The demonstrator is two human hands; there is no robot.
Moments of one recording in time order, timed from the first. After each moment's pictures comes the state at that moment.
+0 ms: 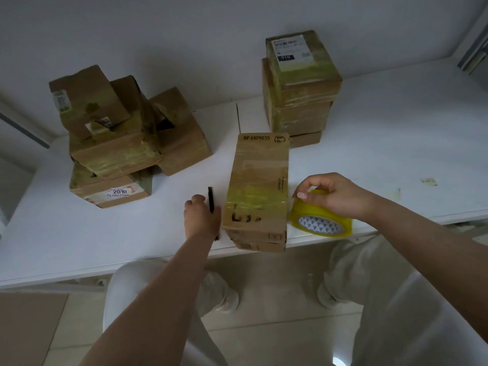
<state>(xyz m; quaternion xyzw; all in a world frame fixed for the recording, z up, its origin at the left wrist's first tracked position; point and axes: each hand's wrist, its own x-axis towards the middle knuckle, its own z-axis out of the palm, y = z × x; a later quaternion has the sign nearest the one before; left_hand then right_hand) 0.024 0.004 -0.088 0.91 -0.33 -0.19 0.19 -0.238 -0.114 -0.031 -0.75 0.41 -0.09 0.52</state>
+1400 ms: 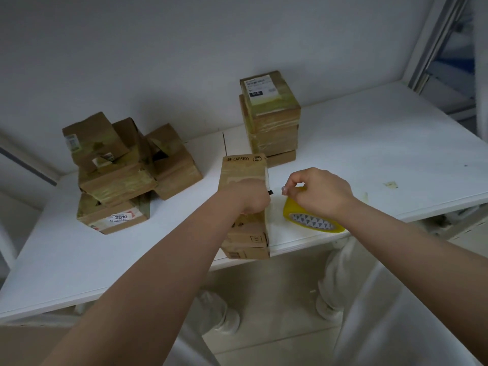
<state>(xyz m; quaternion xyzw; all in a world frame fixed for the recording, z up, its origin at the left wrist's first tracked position) -0.096 -0.055 0.061 0.72 -0.63 -0.25 -0.14 -0.254 -0.081 0.038 -0.79 0.54 -0.11 0.27</state>
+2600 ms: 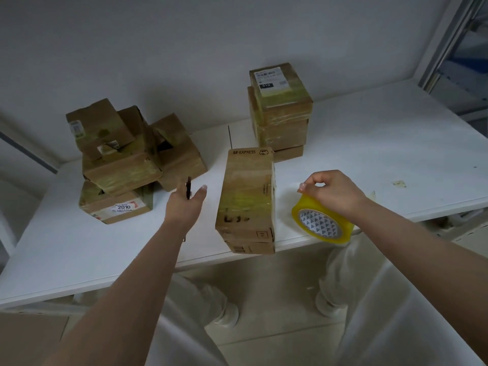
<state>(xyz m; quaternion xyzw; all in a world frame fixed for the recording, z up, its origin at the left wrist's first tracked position) 0.013 0.012 0.012 0.87 -0.32 -0.25 0.28 -0.262 -0.090 0.007 -0.71 0.56 -0.15 0.41</state>
